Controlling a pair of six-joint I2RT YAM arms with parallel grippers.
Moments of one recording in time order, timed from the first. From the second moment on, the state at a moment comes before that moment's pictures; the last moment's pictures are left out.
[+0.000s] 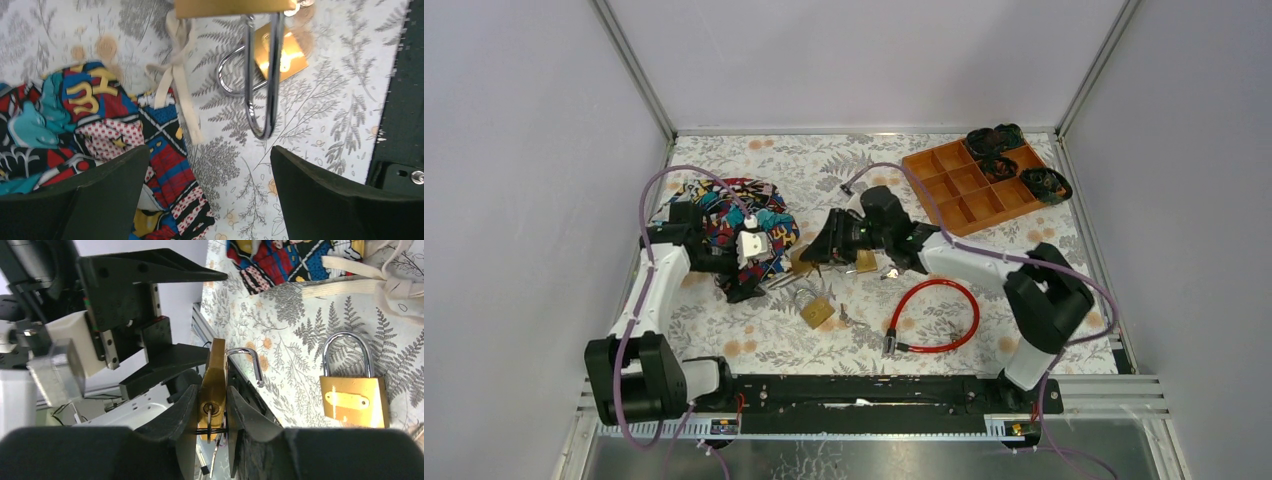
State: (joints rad) left arm 0.12 1.22 0.88 -1.01 0.88 1.40; right arm 0.81 1.75 1.11 0.20 -0.55 1.12
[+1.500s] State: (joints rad) left arm -0.37 1.05 0.98 -0.93 0.86 0.92; right arm 0.77 1.09 1.18 -0.42 -0.52 0.26
